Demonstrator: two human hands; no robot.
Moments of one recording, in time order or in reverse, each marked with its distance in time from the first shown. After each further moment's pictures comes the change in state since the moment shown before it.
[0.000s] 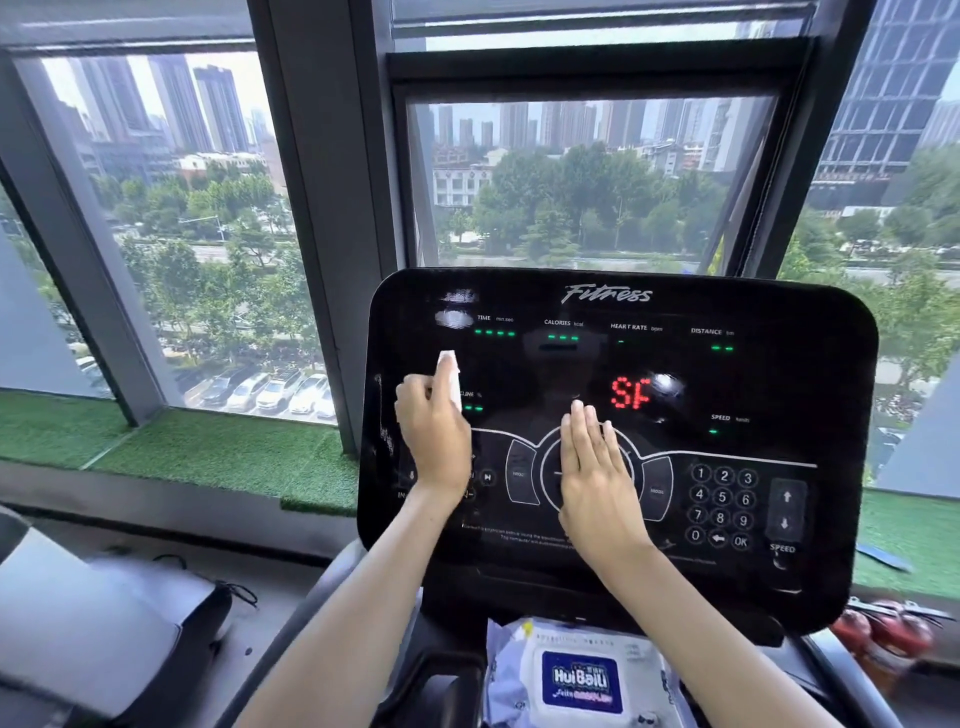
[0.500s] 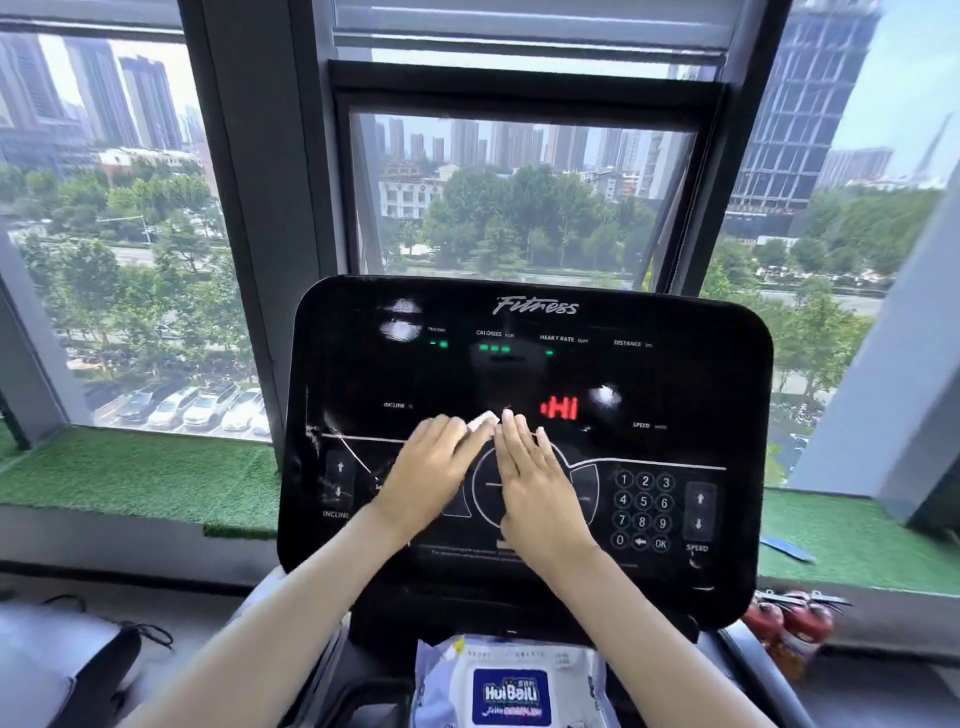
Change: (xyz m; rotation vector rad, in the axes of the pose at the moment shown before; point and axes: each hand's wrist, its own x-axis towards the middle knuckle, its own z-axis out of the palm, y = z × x) left_hand -0.024 0.012 0.012 0.039 -0.232 0.761; right_hand 0.000 0.013 -0.011 0.128 -0.007 -0.064
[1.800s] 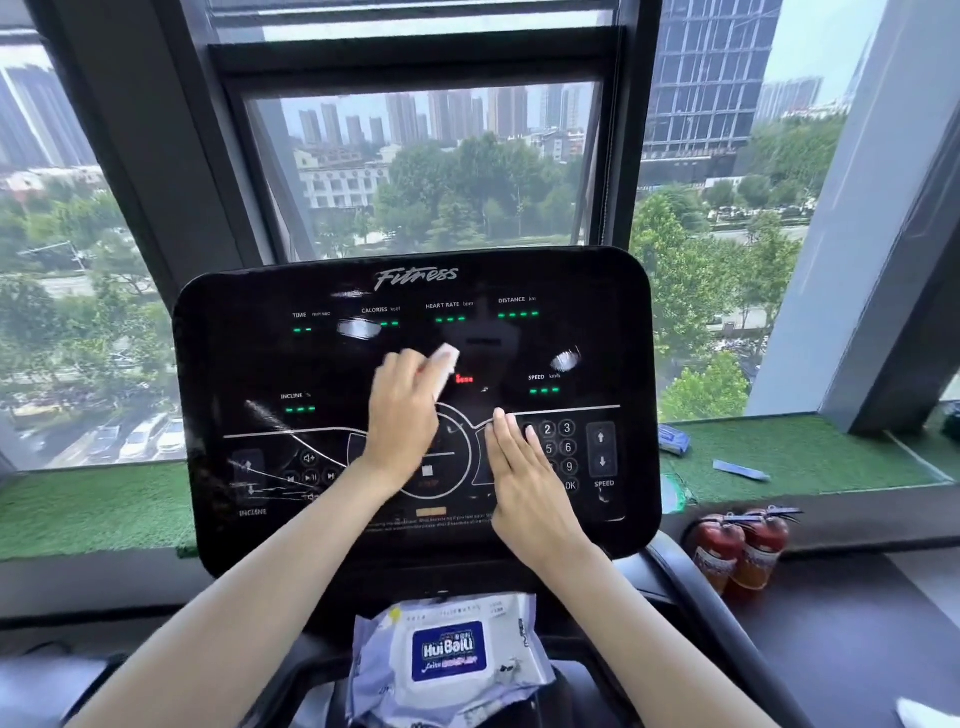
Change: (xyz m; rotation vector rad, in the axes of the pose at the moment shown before) left_hand 0.059 0.064 0.034 0.032 0.180 -0.060; right_hand -0.070 0.060 0.001 0.095 0.046 0.159
